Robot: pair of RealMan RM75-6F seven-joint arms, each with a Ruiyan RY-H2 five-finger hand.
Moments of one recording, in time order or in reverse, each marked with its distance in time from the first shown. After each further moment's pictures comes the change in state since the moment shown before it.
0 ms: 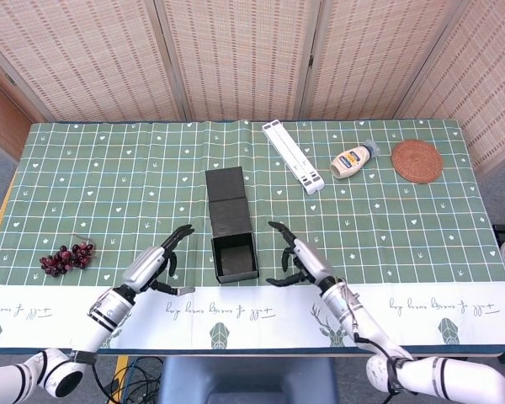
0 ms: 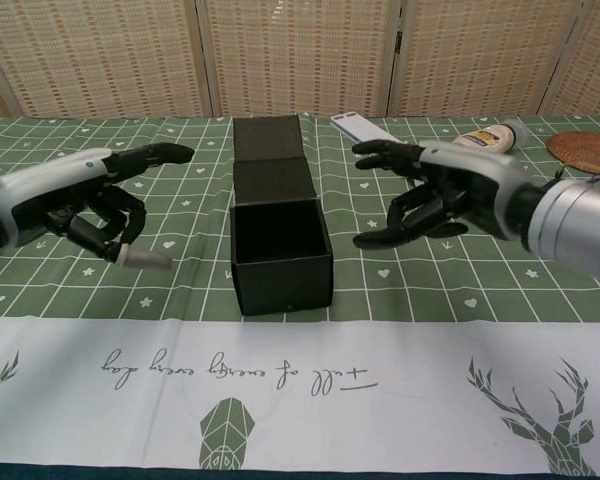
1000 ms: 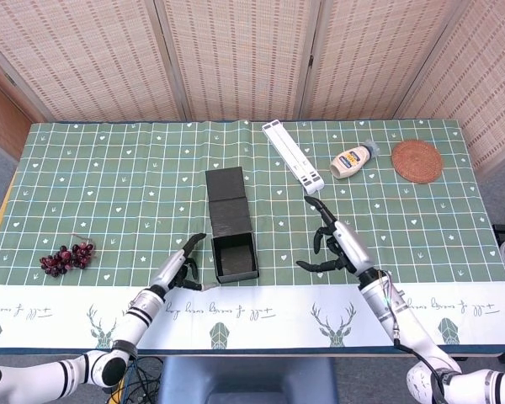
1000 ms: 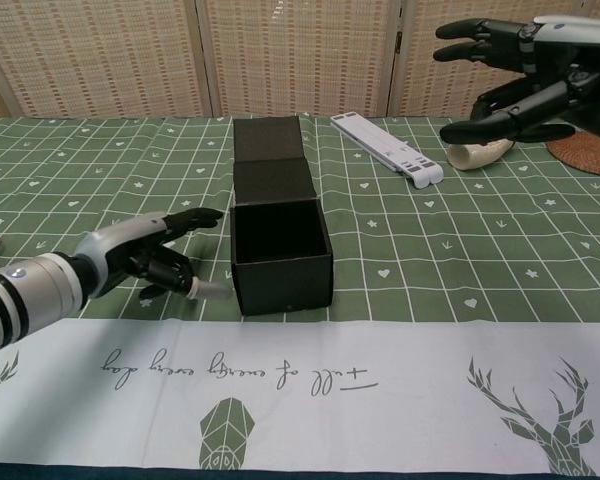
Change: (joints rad) left arm -0.002 -0.225 -0.178 0.066 -0.339 -0.260 0.163; right arm -0.091 0.230 0.012 -0.156 -0.130 0.133 0.140
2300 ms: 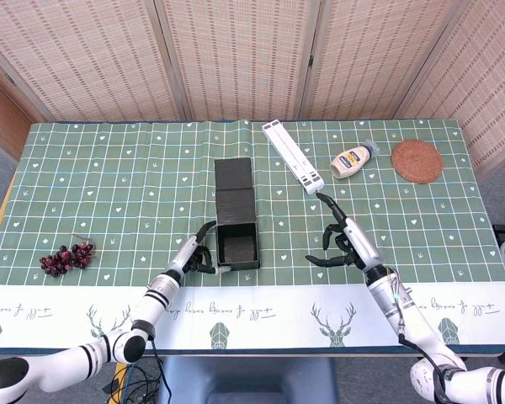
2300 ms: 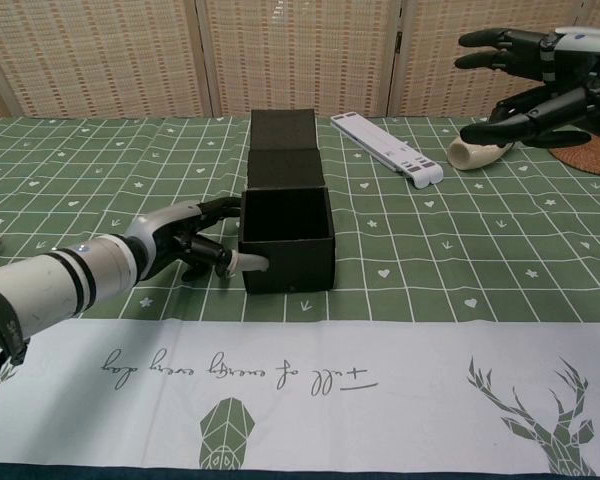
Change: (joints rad) left arm -0.065 -0.114 -0.143 0.194 0.002 -0.162 -0.128; right arm -0.002 0.001 -0.016 0.067 0.002 0.003 0.099
